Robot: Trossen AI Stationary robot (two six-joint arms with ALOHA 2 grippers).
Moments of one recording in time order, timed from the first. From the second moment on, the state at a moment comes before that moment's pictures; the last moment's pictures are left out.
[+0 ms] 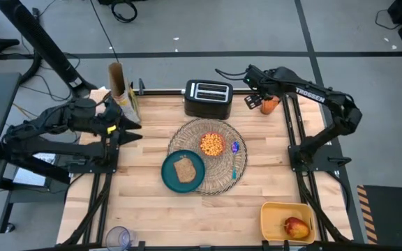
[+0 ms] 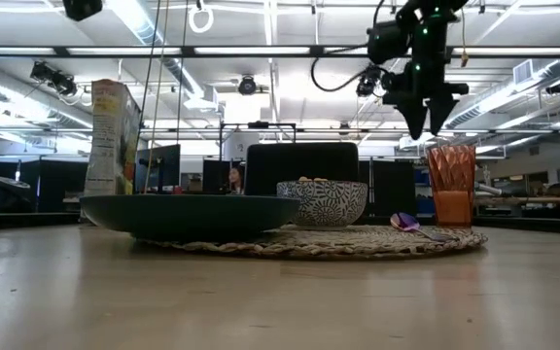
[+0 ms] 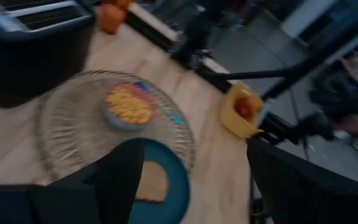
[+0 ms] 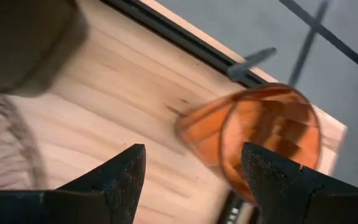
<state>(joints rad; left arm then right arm) 0.11 0.66 1.05 -0.77 0.07 -0.57 -0.65 1.47 1.34 -1.20 0.40 0.40</state>
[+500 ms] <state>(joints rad) -0.13 0.80 1.05 -0.66 -0.04 -0.62 -0.85 1.58 1.34 -1.22 0.18 0.35</state>
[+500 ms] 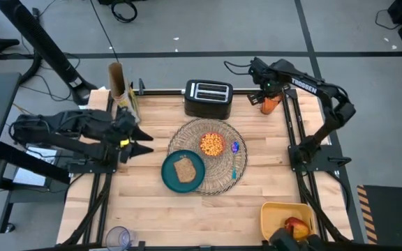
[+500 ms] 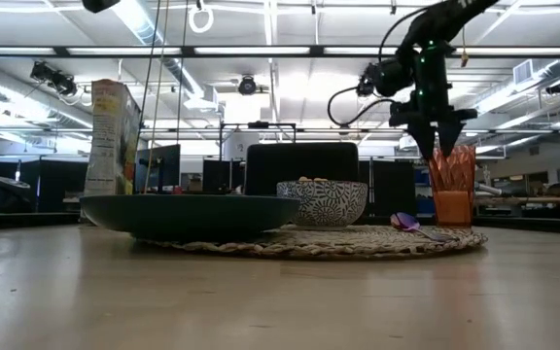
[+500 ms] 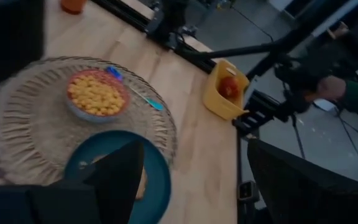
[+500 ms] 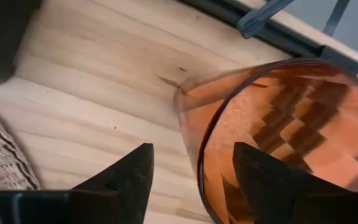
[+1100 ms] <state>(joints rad) -0.34 0.85 1.05 -0.50 -0.14 -0.62 -0.91 1.60 1.34 -1.23 0.08 0.33</state>
